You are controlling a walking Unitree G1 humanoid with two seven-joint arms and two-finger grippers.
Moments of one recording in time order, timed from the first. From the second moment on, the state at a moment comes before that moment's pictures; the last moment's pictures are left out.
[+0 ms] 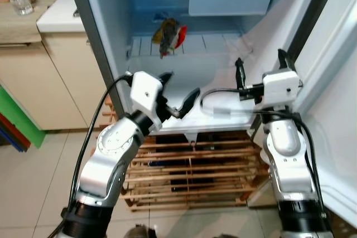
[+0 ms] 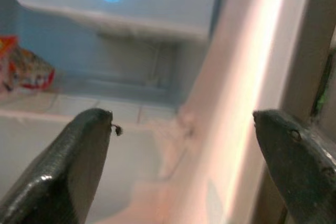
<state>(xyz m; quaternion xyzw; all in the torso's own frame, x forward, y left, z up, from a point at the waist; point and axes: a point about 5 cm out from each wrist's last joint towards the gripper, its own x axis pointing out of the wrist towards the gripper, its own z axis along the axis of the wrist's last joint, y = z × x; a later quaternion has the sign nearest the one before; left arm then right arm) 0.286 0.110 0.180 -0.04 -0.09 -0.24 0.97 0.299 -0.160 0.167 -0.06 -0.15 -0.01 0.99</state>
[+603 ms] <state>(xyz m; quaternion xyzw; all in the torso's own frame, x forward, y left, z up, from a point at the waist) 0.308 0.119 0.175 -0.03 -0.09 -0.17 0.98 0.306 -0.161 0.138 -0.02 -0.06 -0.01 1.00</state>
